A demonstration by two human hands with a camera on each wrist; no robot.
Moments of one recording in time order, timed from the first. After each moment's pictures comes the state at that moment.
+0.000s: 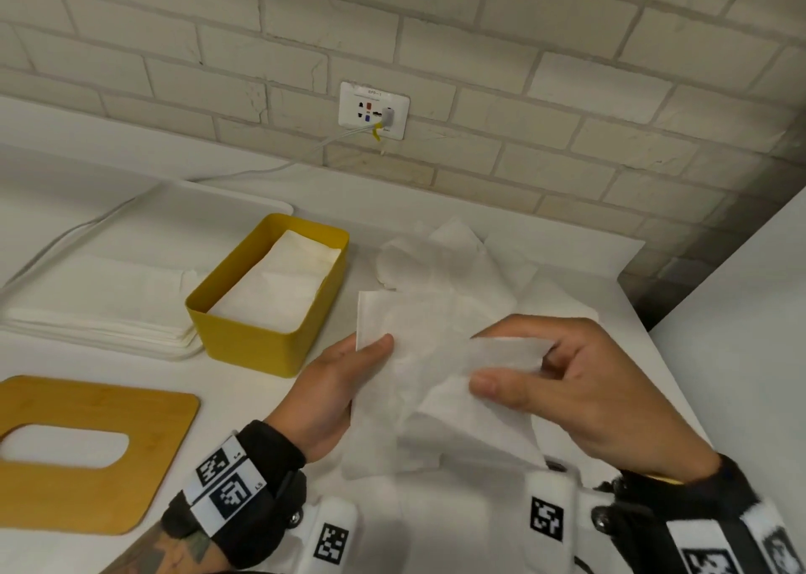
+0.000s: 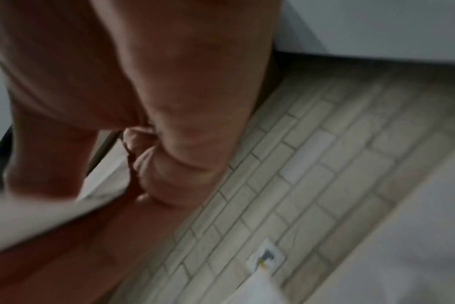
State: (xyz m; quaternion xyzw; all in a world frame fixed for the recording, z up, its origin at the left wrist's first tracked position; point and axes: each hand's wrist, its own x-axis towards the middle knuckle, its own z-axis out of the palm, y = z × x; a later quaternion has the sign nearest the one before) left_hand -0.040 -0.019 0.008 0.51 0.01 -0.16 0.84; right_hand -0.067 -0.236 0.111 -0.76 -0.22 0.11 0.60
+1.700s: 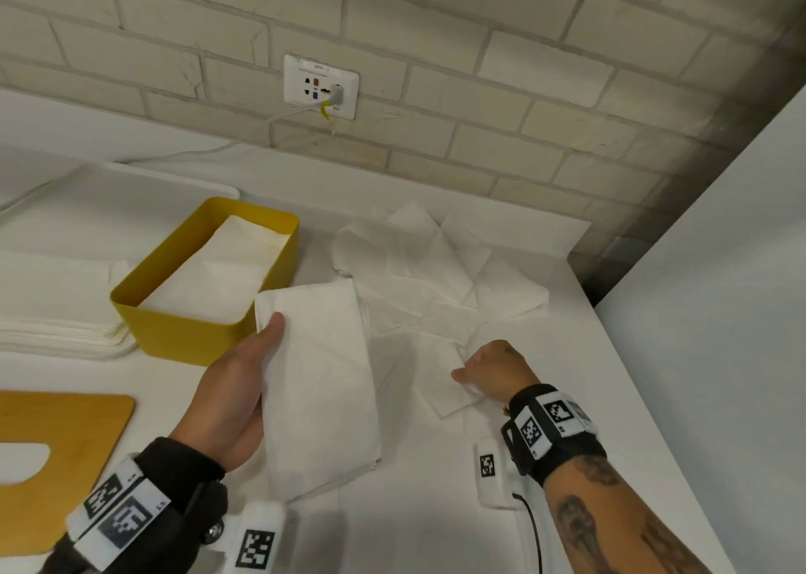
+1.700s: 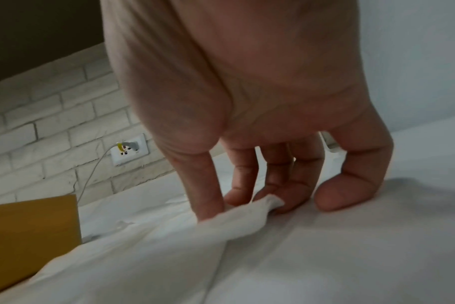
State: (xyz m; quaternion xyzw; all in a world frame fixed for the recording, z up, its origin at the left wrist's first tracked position) left_hand -0.042 0.000 -0.007 0.48 0.16 -0.07 0.86; right_hand 0.027 -0.299 -0.037 -0.93 0.21 0.17 0.26
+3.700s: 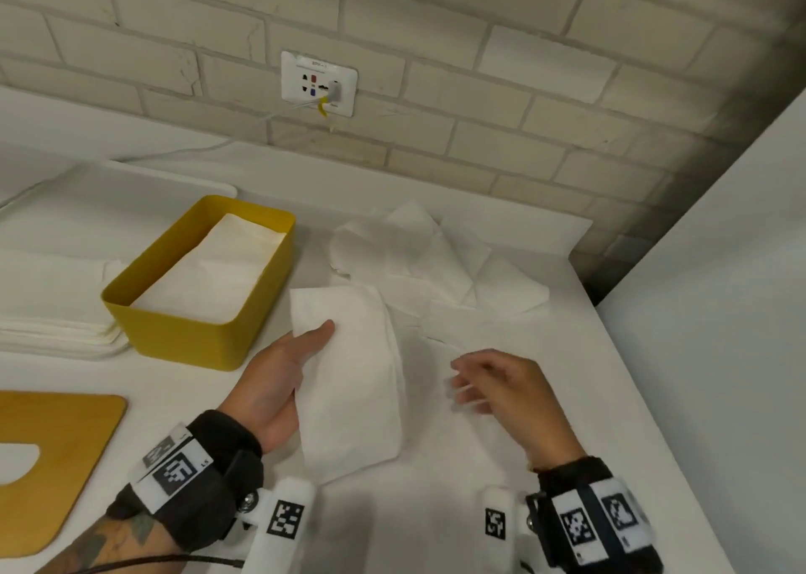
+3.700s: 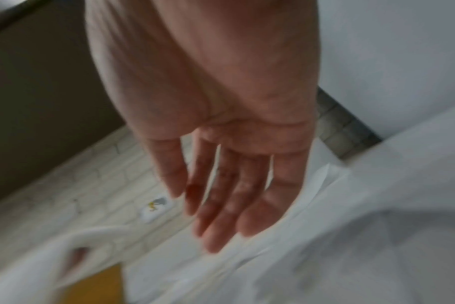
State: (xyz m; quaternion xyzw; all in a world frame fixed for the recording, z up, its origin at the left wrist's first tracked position) left_hand -0.021 -0.028 -0.018 0.43 0.12 -0.20 0.87; right_hand -0.048 -0.282 0.006 -0.84 0.11 0.05 0.53
